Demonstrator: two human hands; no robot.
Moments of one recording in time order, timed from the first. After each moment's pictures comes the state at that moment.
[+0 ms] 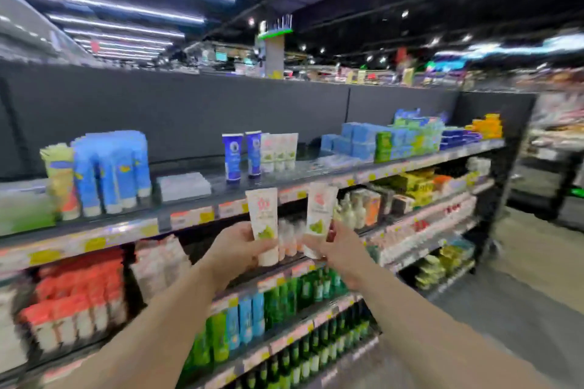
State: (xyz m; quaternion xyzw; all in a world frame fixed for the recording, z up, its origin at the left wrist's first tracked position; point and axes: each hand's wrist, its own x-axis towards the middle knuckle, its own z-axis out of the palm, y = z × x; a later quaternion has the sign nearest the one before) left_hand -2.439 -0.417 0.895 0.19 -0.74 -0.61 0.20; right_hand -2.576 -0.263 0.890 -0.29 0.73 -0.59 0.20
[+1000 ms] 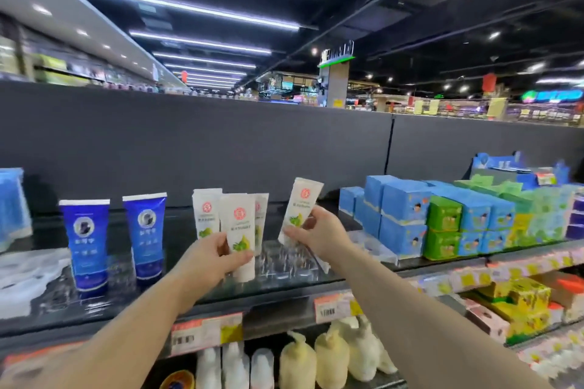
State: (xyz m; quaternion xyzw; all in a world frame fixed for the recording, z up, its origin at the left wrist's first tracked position) left_hand -2.802 -0.545 0.934 0.32 -0.75 -0.48 0.31; right_hand -3.006 -0.466 0.953 -0.46 0.72 -0.49 0.16
